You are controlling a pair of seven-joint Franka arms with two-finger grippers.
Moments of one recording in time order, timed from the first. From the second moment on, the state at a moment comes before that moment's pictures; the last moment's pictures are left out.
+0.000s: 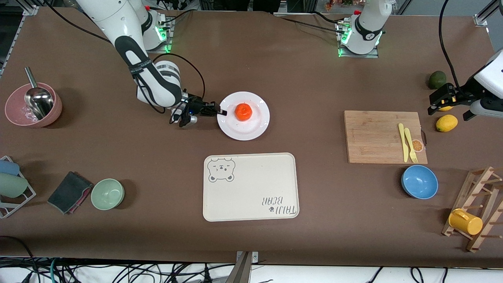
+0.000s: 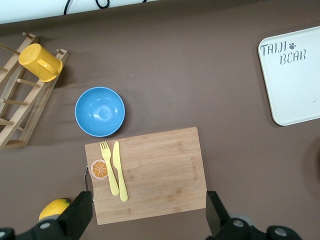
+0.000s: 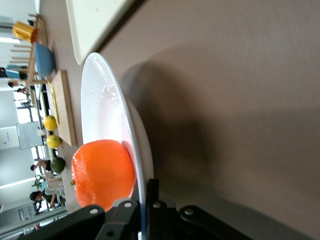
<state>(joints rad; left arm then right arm) 0.07 -0.01 -0.05 -1.69 -0.03 1.78 0.18 0.16 0.50 0.37 -2.25 1.77 2.49 -1.05</state>
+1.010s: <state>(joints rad) 0.06 0.00 -0.05 -1.69 -0.03 1.78 0.18 0.18 0.86 0.29 -1.57 1.32 2.55 -0.49</state>
